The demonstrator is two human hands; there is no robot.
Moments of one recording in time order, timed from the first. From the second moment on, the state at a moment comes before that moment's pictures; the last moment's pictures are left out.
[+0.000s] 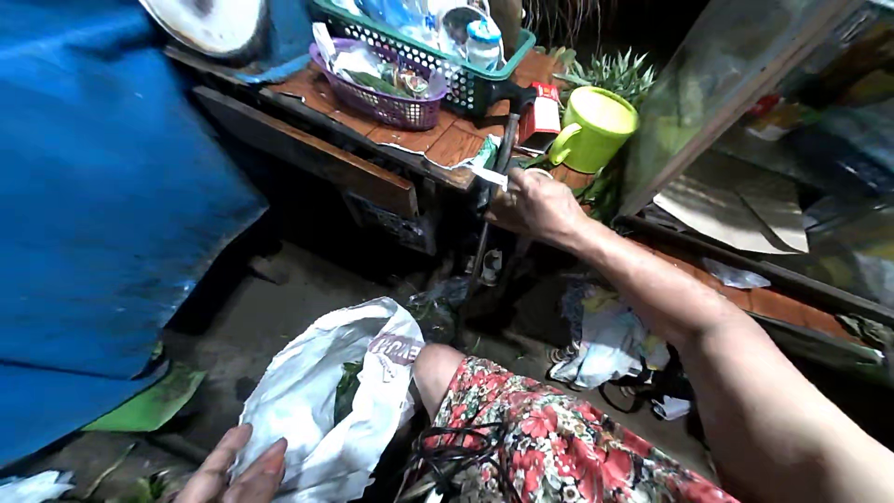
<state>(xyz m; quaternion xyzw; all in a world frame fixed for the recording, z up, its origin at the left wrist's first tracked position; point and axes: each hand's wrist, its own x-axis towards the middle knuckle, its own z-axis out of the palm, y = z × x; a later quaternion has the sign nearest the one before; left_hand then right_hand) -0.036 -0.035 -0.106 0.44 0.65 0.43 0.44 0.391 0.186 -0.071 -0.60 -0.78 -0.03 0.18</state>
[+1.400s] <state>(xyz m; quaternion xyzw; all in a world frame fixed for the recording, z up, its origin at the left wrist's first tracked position) -0.013 -0.025 -0.103 0.47 0.66 0.42 0.40 0.390 0.215 -0.037 -0.45 -0.75 -0.11 0.47</state>
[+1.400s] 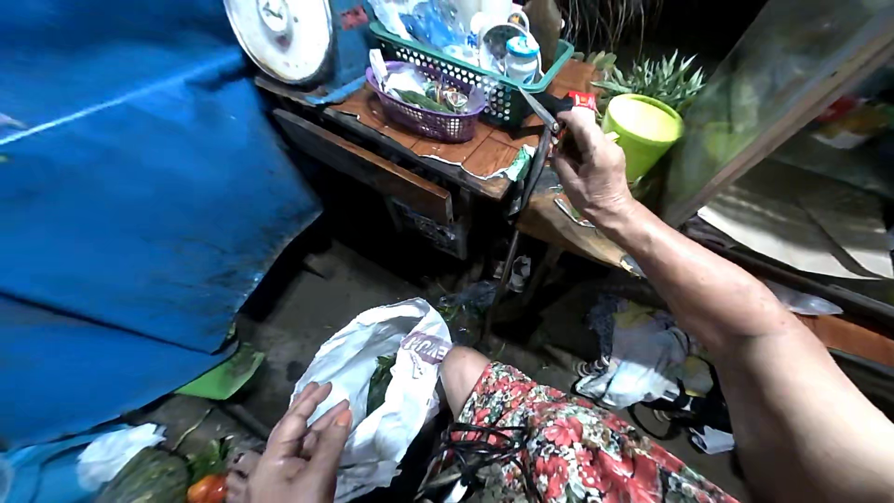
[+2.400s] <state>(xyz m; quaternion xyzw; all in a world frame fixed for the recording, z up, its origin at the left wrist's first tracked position) 0.014 -0.012 -0.086 0.46 0.58 0.51 0.43 0.178 0.086 -0.097 -0.25 -0.54 0.67 0.44</state>
